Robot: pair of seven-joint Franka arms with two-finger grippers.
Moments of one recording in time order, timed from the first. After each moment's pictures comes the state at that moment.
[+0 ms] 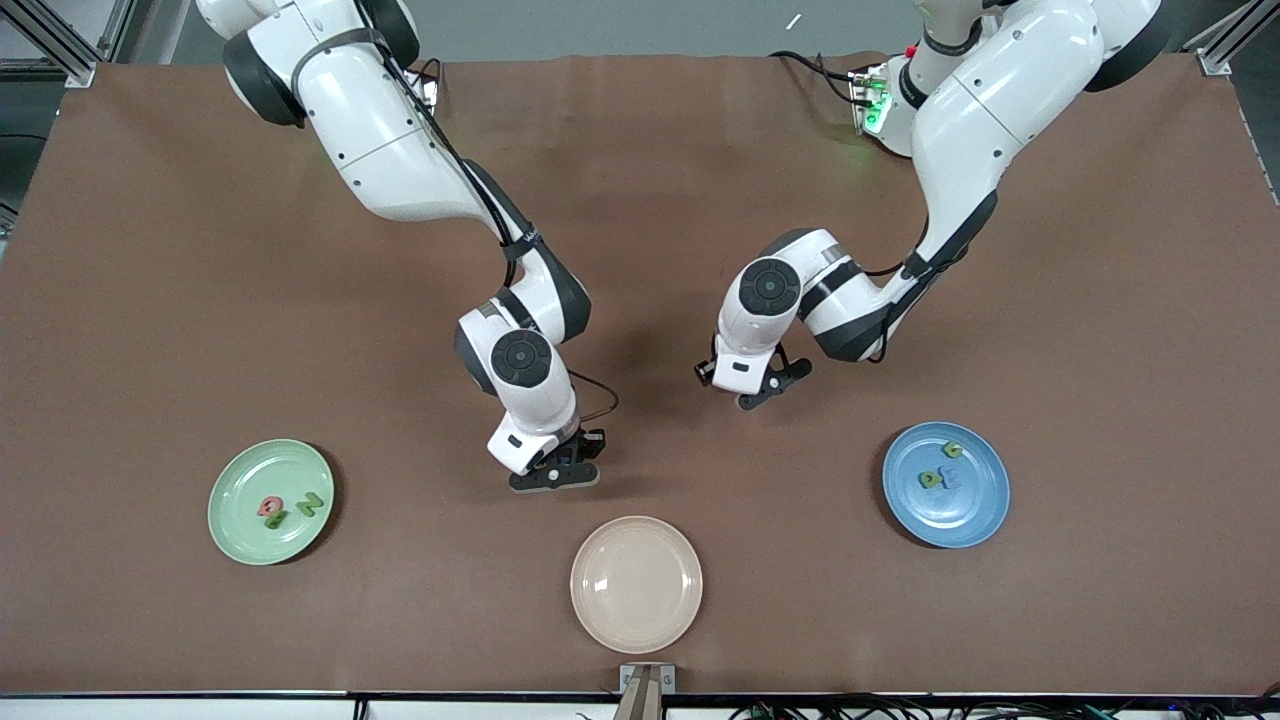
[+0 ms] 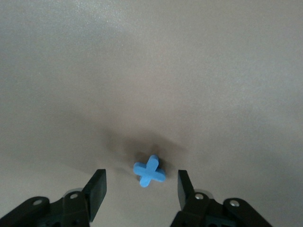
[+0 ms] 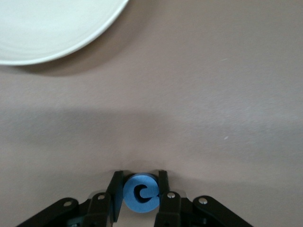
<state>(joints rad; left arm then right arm) -0.05 0.75 -0.65 -1.82 0.52 2.37 -1.50 0.54 0.93 0.01 -1.34 -0.11 2.42 0.52</state>
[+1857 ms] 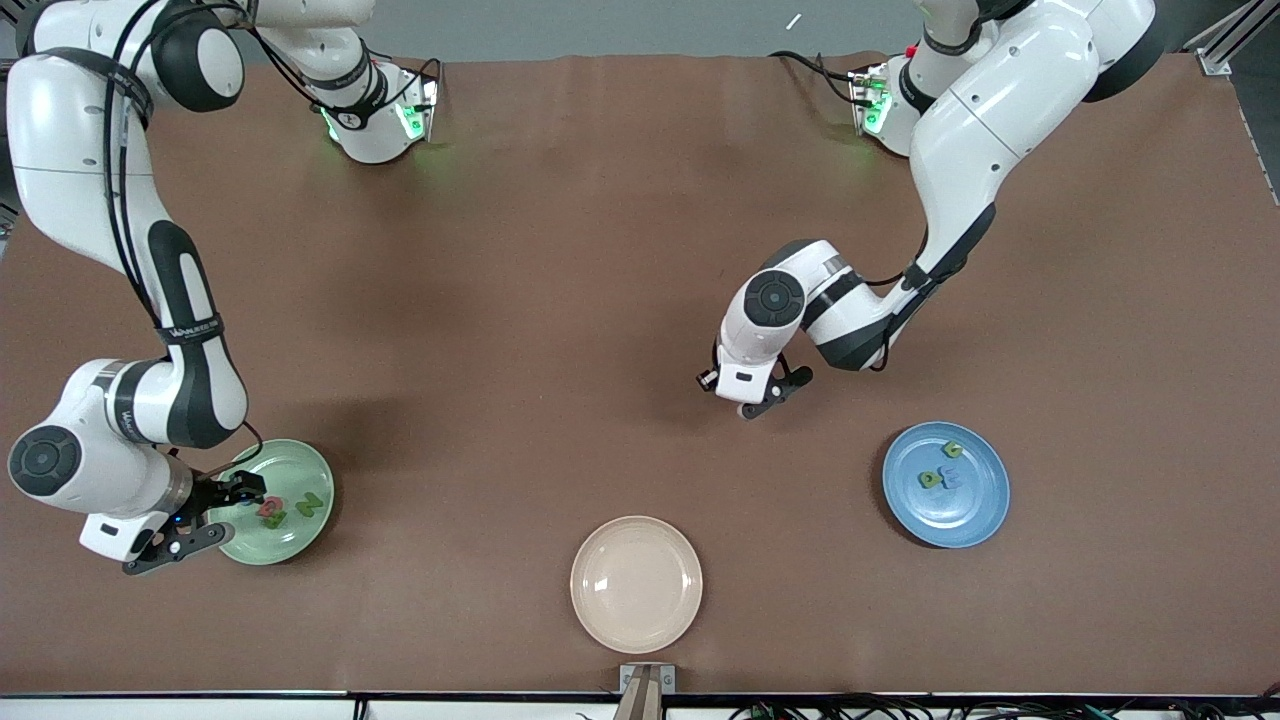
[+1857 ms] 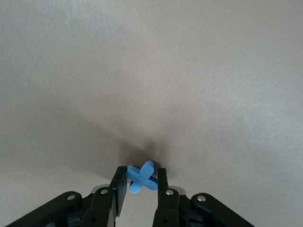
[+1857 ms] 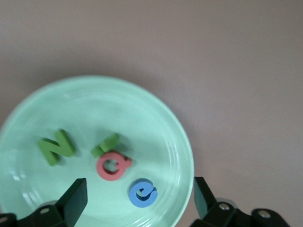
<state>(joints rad) -0.05 0.78 -0.63 -1.78 0.52 2.37 -1.50 -0.13 0.80 0.02 -1.34 -0.11 2.22 -0.48</state>
